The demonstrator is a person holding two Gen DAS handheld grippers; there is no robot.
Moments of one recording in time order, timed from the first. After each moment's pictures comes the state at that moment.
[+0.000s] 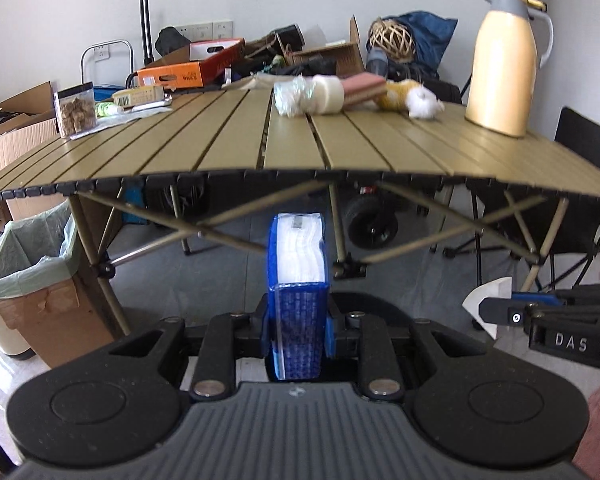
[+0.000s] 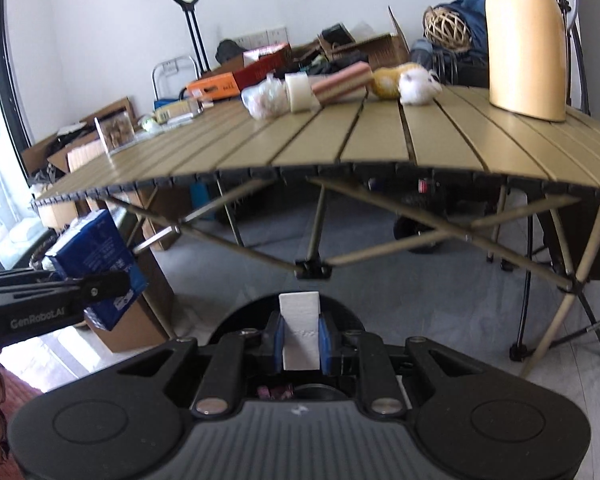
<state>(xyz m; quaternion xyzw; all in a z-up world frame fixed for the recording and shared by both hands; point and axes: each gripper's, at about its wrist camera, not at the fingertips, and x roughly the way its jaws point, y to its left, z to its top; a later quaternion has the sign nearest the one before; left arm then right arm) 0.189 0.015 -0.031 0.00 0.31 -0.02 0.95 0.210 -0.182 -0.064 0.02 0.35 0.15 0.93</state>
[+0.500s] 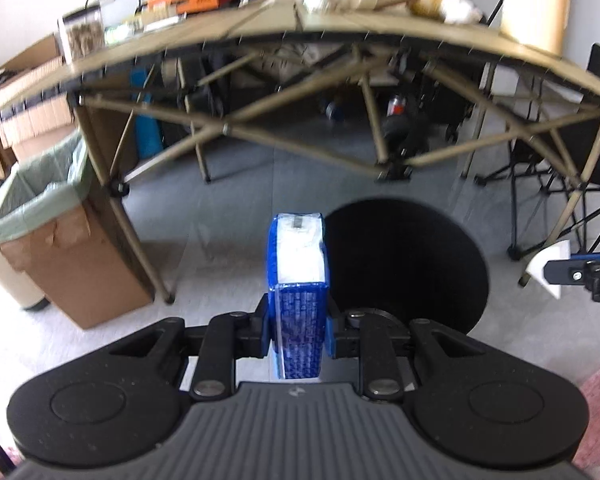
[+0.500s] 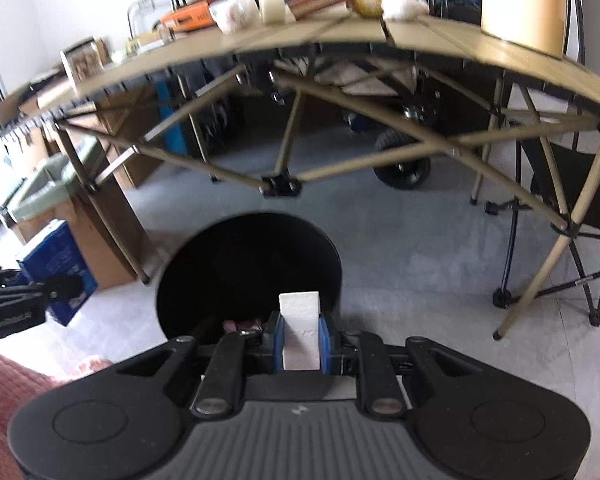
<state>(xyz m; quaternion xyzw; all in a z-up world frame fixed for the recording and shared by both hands) 0.194 0.043 -0.101 0.02 0.41 0.01 0.91 0.223 -0.187 -0.120 -0.01 0.44 0.12 0.89</state>
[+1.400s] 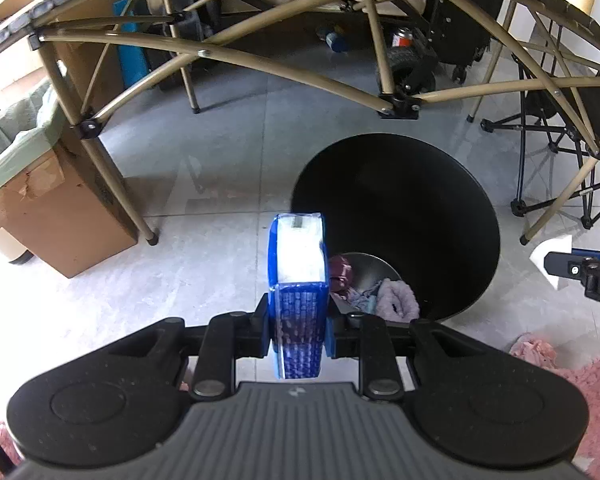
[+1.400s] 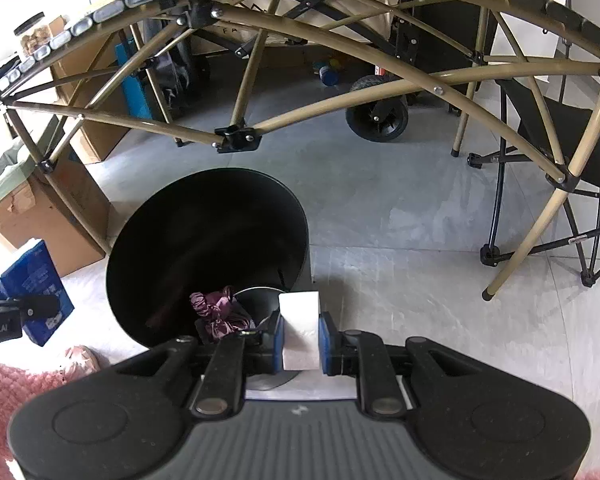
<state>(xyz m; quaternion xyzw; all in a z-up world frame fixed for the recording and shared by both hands) 0.232 0.033 -0.123 0.01 0.51 0.01 0.86 0.251 -0.198 -0.150 0.00 0.49 0.08 0.87</state>
